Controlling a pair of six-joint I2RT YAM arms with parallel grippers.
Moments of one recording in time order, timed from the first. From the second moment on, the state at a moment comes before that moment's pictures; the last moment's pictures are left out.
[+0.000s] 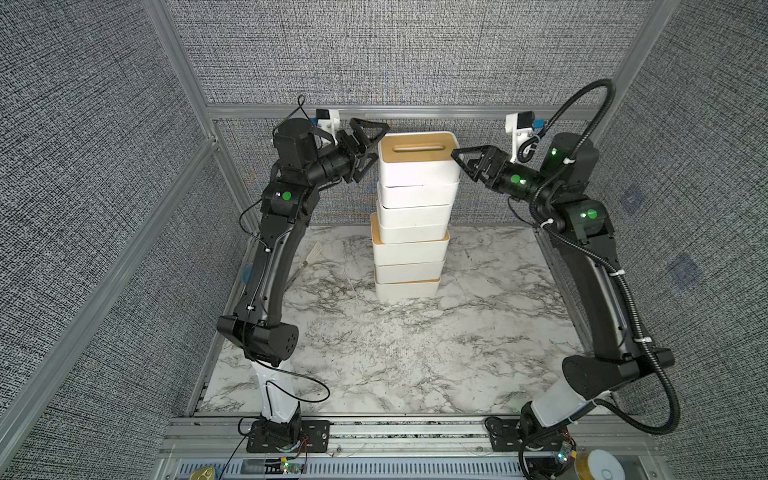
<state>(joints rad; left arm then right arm) -0.32 1.91 2.45 -0.47 0.66 -1.14 0.26 1.64 2.15 -0.51 -0.55 0.62</state>
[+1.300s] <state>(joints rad) -0.22 1.77 2.37 -0.53 0.63 -0.98 0.20 1.55 2.21 -0.64 -0.43 0.57</state>
